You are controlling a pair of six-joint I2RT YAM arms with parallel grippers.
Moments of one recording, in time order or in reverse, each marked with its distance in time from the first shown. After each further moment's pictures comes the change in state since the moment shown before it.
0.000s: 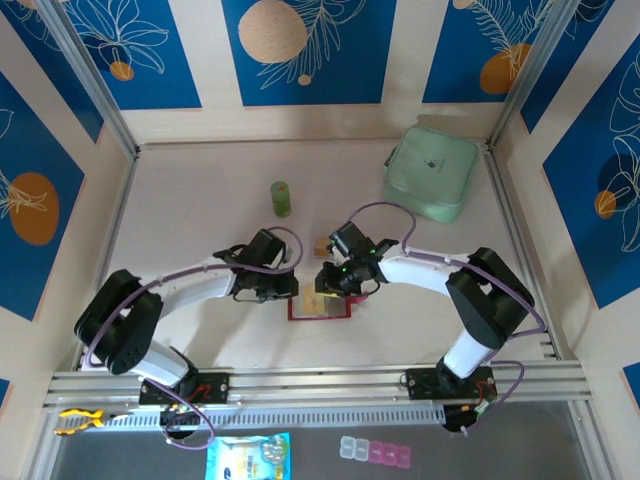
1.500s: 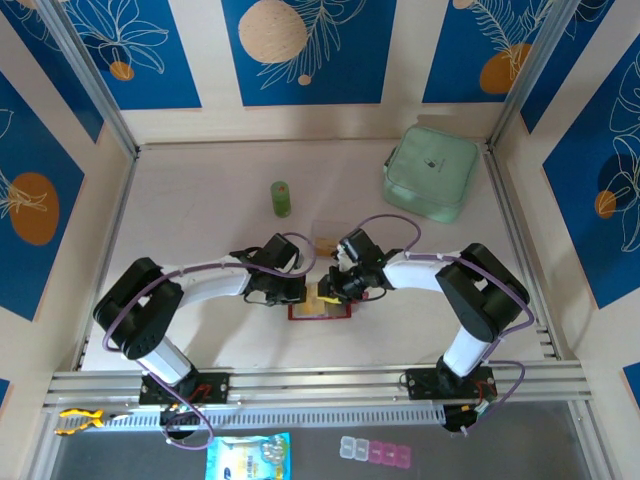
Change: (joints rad) left arm -0.045 0.105 0.028 0.023 0.007 -0.001; right arm -0.055 0.043 -0.138 0.245 -0.166 0.048
